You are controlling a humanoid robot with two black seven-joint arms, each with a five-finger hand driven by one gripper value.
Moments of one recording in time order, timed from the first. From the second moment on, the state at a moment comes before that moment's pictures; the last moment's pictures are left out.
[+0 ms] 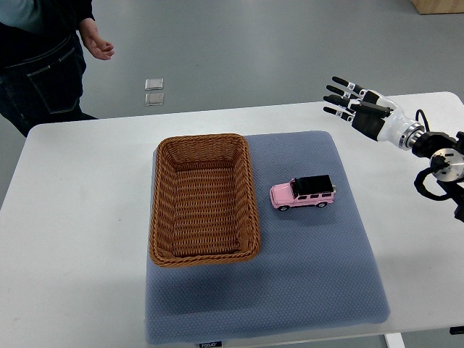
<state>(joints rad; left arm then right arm) -0.01 0.00 -0.06 -0.15 0.12 -0.03 -0.01 0.83 -0.35 0.54 0.51 0.02 0.52 0.13</state>
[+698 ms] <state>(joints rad) -0.01 0.00 -0.06 -0.16 0.12 -0.03 -0.01 0.83 -0.37 0.54 0.51 0.01 0.54 0.14</state>
